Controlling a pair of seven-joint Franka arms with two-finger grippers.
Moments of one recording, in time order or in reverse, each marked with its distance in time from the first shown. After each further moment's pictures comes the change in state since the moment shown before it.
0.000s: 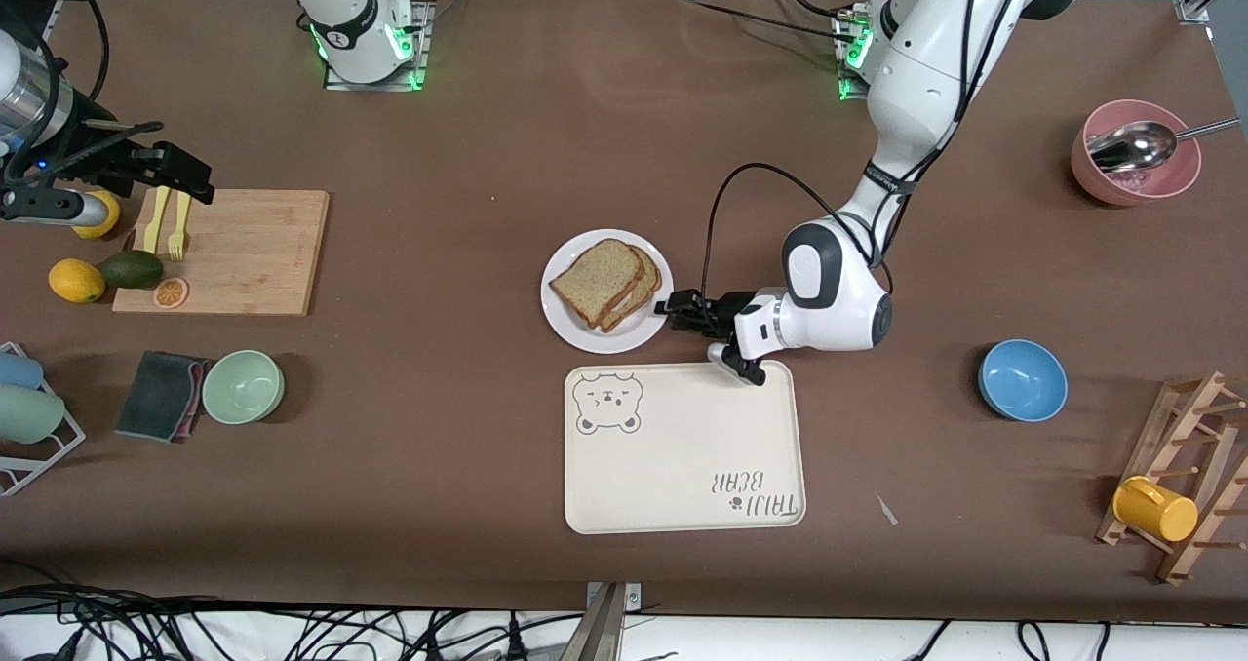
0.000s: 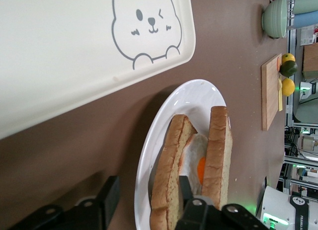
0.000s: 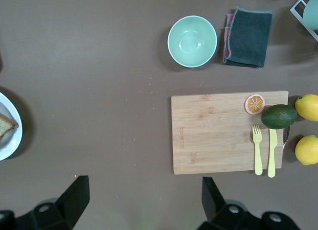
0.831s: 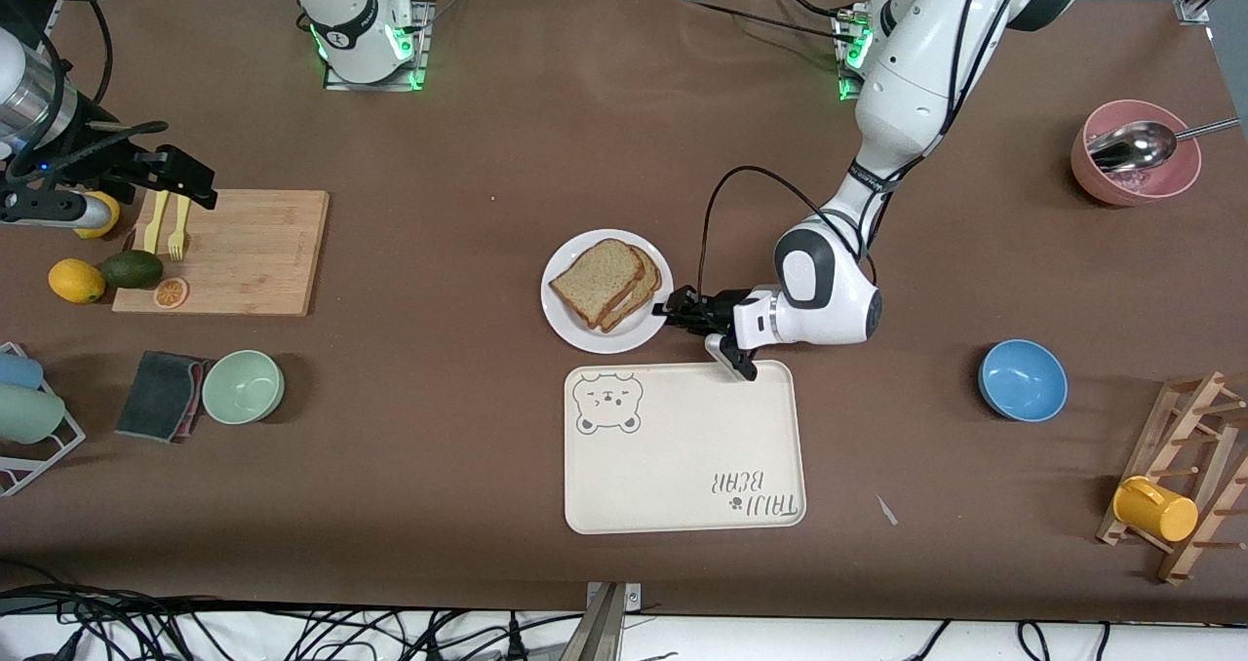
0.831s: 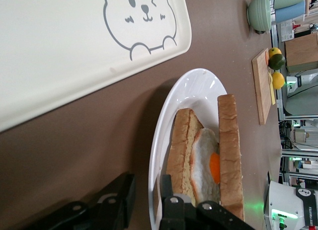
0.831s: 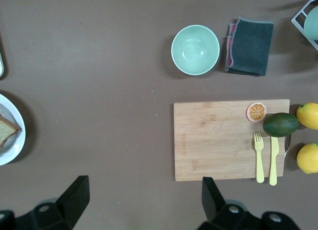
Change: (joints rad) left arm -0.004 0.037 0.001 -0.023 -0.122 0.012 0.202; right arm 0.002 0.002 0.008 0.001 0.000 0.028 -0.003
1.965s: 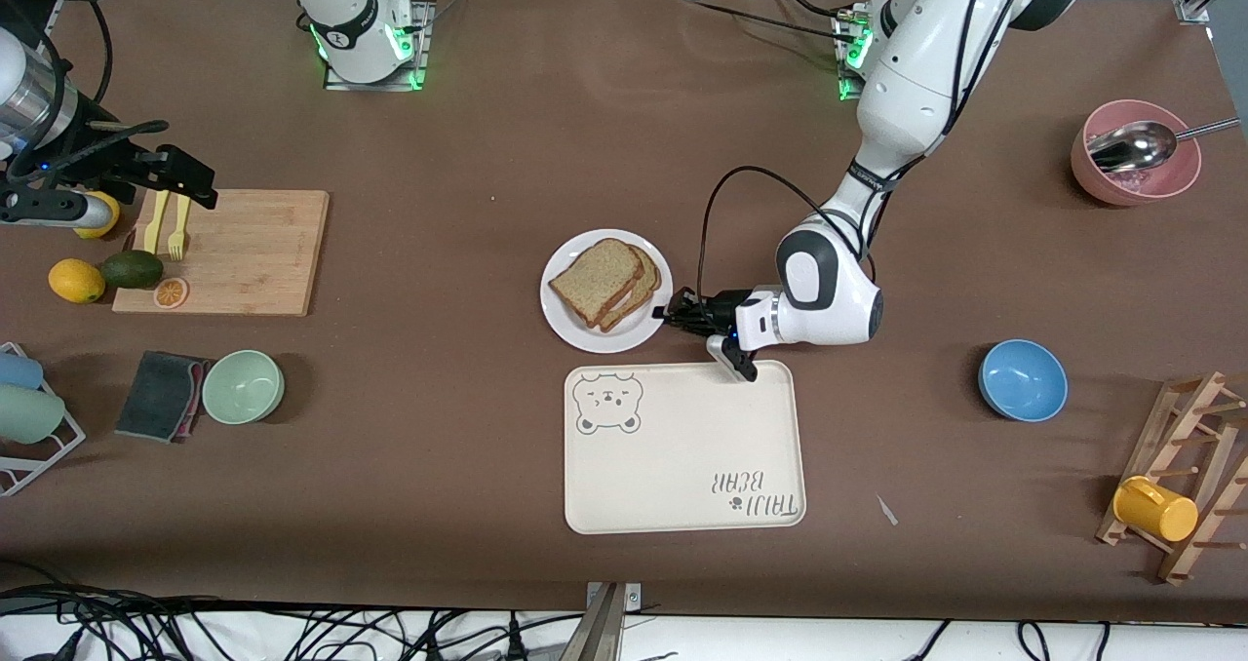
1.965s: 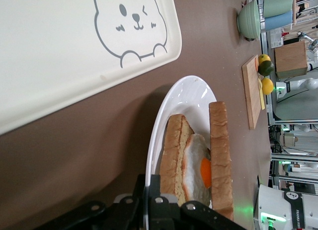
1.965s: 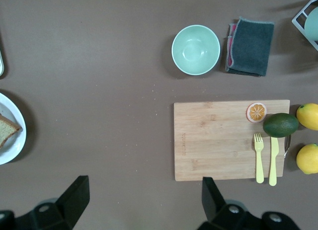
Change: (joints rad) left arm 0.008 -0.002 0.000 0.004 -0.035 -0.031 0.007; right arm 0.000 0.000 0.000 0.000 0.000 -0.001 -0.005
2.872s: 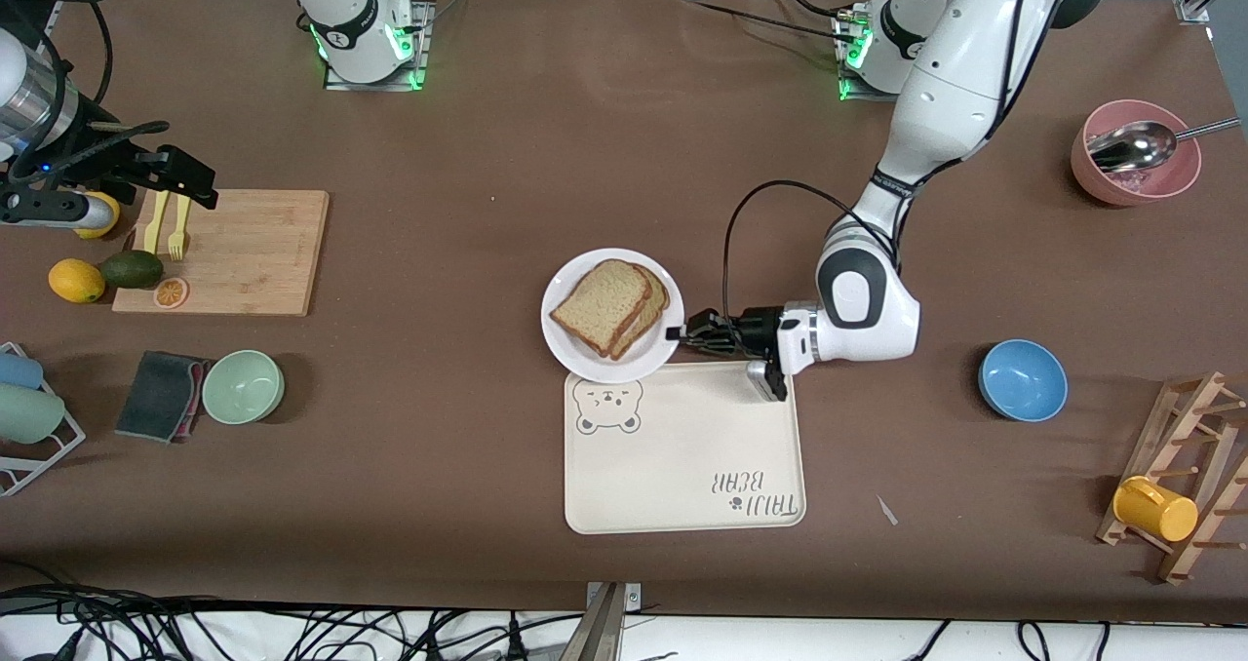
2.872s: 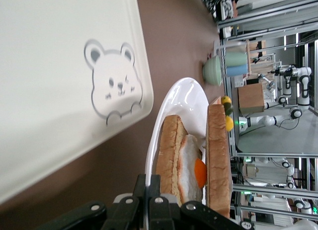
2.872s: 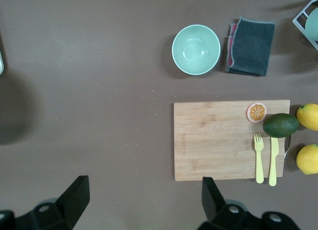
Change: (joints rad) left arm 0.096 -0.017 0.008 0.062 -0.119 -0.095 -0.013; right arm 0.000 0.002 0.000 0.000 0.000 0.000 -0.002
